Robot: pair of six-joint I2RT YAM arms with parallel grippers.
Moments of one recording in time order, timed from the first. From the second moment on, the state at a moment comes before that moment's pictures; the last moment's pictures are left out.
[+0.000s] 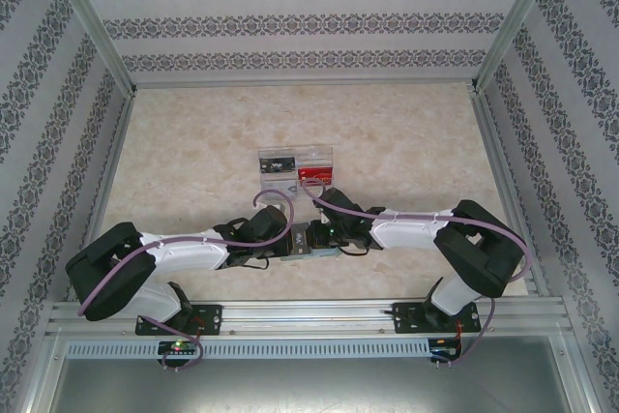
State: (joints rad) left arm -0.87 1.41 0.52 -0.04 -0.01 -0.92; right arm 0.86 1.58 0.67 -0.07 -0.24 0.79
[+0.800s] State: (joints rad) left arm -0.87 1.41 0.55 -0.10 -0.06 -0.95; right arm 0.80 1.52 0.61 -0.05 -0.27 0.81
